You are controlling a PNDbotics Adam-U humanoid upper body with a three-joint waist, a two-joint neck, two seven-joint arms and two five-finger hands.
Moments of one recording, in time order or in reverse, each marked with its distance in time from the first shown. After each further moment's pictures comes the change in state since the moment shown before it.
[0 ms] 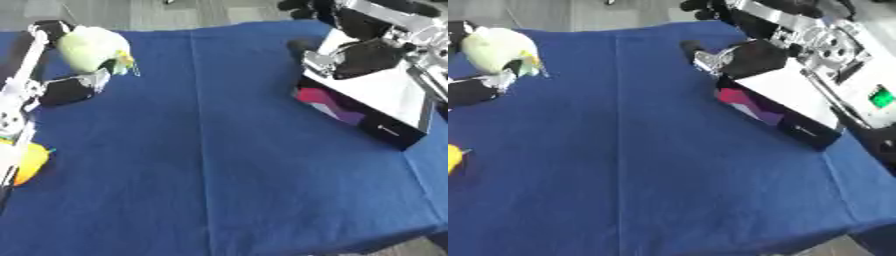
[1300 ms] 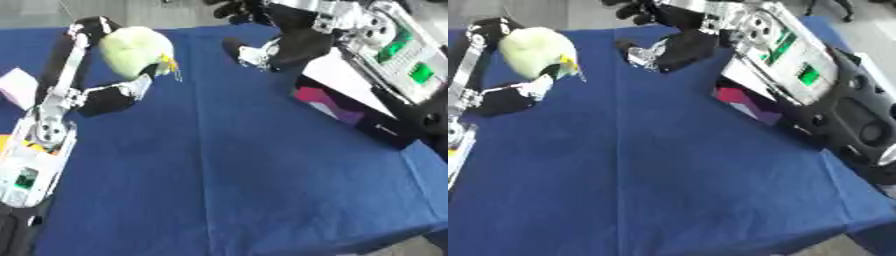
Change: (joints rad) left arm -0.049 -0.206 -0.069 -0.005 -0.081 -0.107 0.005; right arm -0.126 0.073 0.084 0.044 -0.022 0.098 0.068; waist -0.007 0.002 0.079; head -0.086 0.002
